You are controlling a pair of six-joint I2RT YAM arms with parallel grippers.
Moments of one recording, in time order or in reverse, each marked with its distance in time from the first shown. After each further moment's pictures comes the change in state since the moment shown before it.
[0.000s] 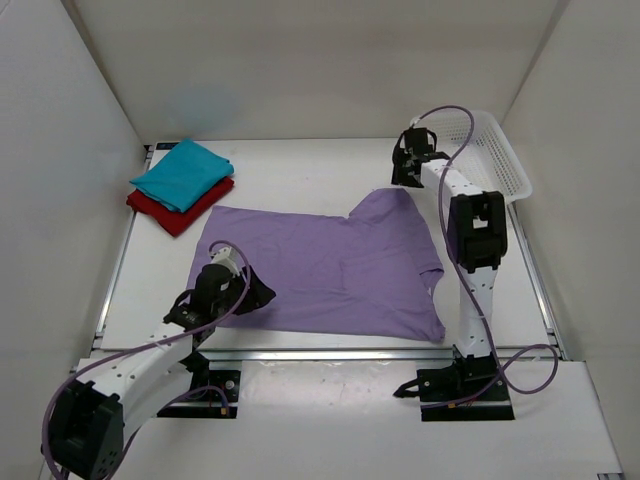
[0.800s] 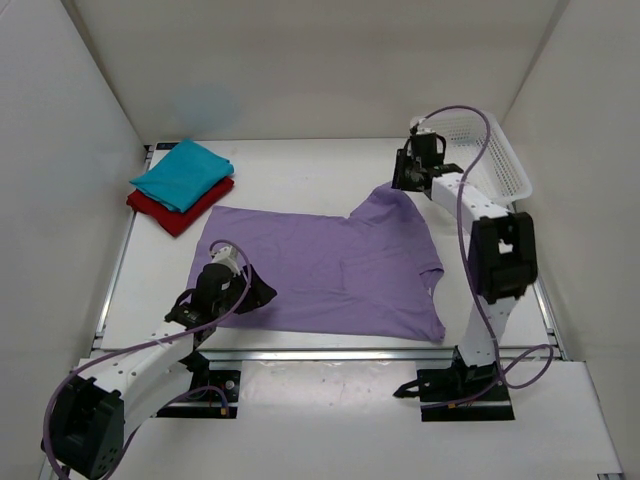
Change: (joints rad) left arm -0.010 0.027 0.000 0.034 -0.002 -0.016; right arm 0.040 -0.241 -0.210 0.036 -0.083 0.008
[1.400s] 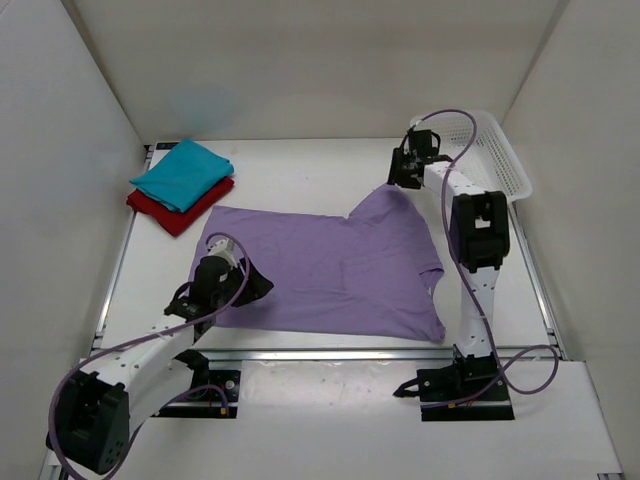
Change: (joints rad) left arm 0.048 0.036 0.038 -0.005 -0.004 0.017; right arm -0.060 0.235 0.176 0.030 -0.097 0.028
